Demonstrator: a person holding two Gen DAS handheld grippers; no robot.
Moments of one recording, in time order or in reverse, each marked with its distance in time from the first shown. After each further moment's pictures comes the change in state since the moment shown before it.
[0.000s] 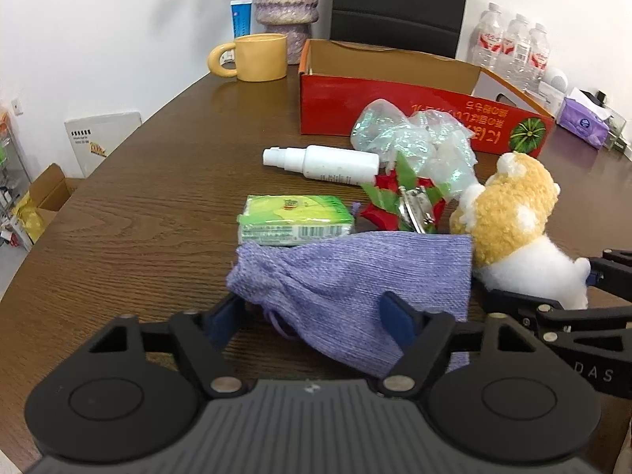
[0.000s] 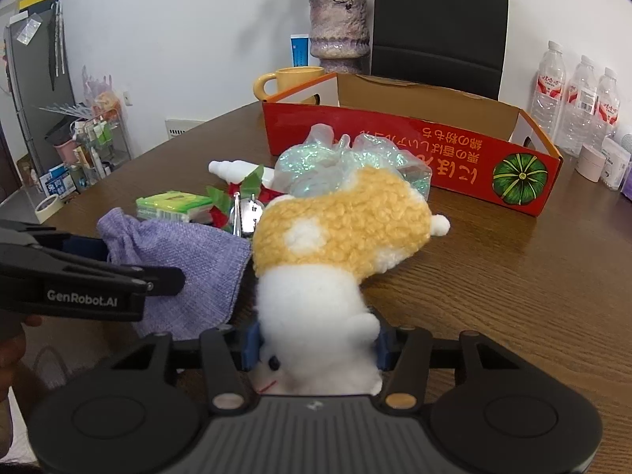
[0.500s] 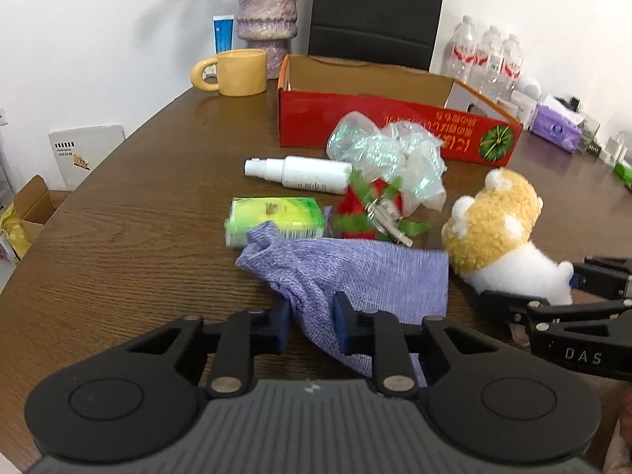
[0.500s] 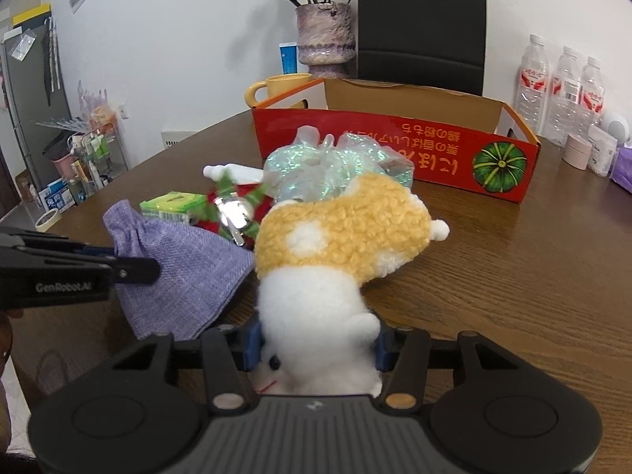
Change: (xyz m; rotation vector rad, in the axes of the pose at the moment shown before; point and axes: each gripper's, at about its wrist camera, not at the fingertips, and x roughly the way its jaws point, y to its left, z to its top) left arm -0.019 0.000 -0.007 0.006 -0.046 -0.073; right arm -0.016 -0.012 -0.015 0.049 -0.028 0.001
